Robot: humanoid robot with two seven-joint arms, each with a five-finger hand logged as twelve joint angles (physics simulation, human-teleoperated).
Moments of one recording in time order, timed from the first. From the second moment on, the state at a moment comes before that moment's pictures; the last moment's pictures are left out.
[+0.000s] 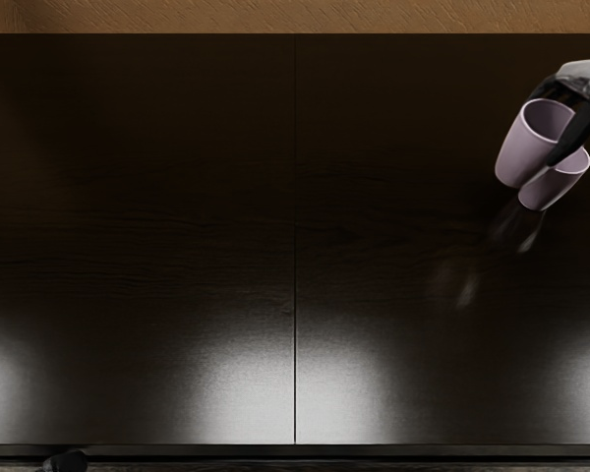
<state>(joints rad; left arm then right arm) -0.38 0.00 0.69 -0.23 0.36 0.17 0.45 1.72 -0.92 -0.31 1.45 -0.55 0.03 -0.61</state>
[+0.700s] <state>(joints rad) -0.40 0.00 0.80 -0.24 0.32 0.14 0.45 1.71 -0.92 -0.31 1.37 -0.56 0.04 -0.61</state>
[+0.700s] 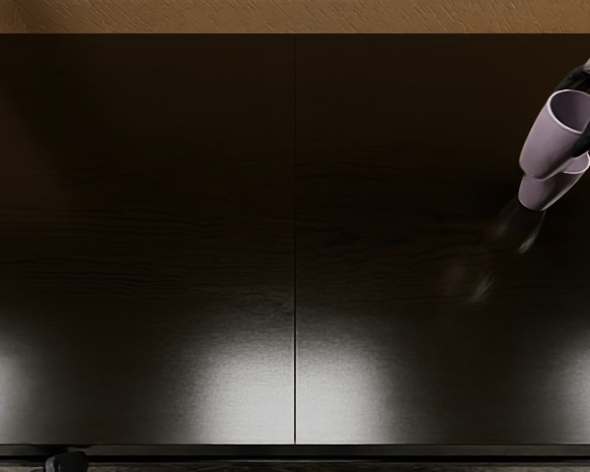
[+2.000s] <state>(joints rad) -0.42 0.00 0.90 -0.25 0.35 0.07 0.46 1.67 -0.82 -0.31 1.15 -0.56 0.05 -0.61</state>
